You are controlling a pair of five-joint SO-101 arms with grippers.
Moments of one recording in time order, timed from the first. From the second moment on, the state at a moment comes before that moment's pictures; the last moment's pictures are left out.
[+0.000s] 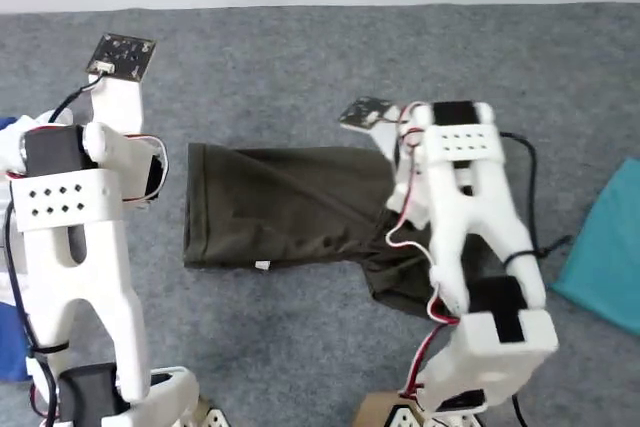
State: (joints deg) left arm -11.9 -14.9 1.5 99.3 -10.5; right arm -8.2 10.6 1.9 87.1 45.1
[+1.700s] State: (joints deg) left arm -1.2 -14.9 25.2 73.7 -10.6; right arm -8.6 16.8 -0.2 56.1 27.2
